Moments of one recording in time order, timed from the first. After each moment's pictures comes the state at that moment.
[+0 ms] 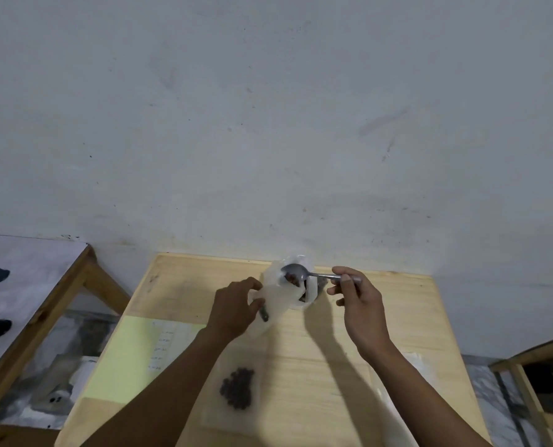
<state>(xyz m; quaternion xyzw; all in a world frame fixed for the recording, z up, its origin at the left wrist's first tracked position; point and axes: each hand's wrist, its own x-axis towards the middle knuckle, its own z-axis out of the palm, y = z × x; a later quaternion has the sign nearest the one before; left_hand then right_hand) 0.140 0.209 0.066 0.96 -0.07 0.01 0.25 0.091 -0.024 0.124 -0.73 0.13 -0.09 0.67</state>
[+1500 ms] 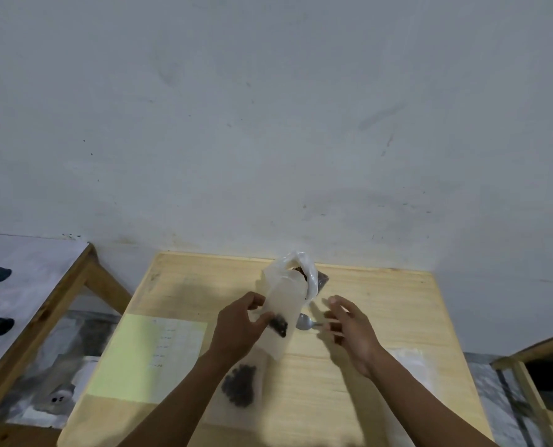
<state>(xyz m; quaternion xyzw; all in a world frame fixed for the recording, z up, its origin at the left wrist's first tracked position) 0.097 0.198 0.066 0.92 -0.01 -0.02 0.40 0.081 -0.035 0.059 -0.61 0.25 0.14 0.74</state>
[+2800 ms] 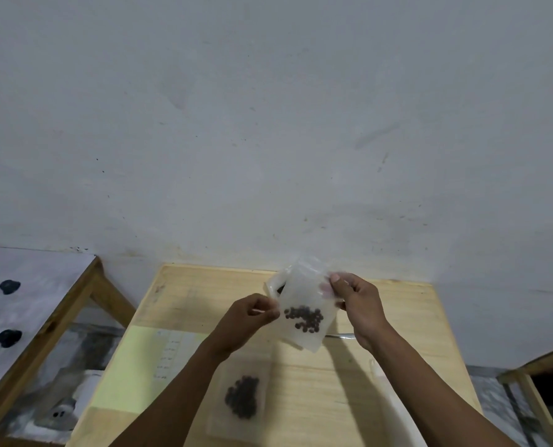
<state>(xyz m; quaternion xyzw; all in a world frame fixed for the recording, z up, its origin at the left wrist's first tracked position) 0.113 0.205 0.108 0.81 -0.03 -0.18 0.55 0.112 -0.028 0.124 -0.64 0.16 0.01 0.75</state>
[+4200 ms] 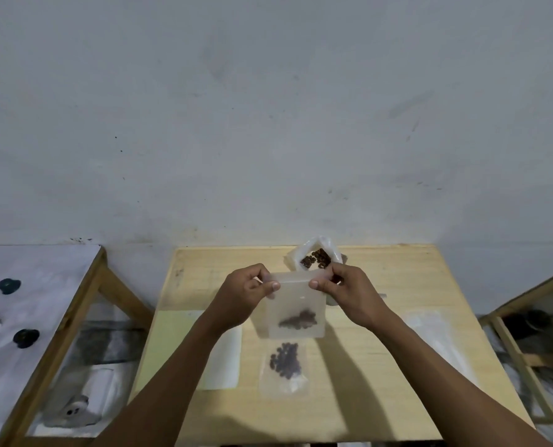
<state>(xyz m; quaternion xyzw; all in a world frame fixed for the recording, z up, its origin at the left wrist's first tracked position) 0.105 0.302 0.141 0.80 -0.12 -0.16 0.56 0.070 0.068 0.140 -0.82 0.04 0.04 0.57</state>
